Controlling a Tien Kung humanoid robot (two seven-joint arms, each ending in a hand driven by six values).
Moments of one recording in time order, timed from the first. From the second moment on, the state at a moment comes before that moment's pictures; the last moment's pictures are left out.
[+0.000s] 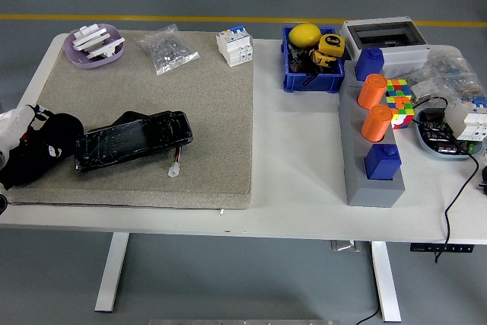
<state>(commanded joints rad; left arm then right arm) -0.36 0.60 -1.02 -1.10 1.80 0.10 0.28 0.14 -0.49 0.47 0.36 -0.32 -0.01 -0.25</state>
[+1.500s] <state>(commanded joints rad) -0.18 0.43 -1.58 -1.36 1.51 0.09 -0.01 0.12 -0.48 0.50 0.36 -0.34 0.01 -0.25</state>
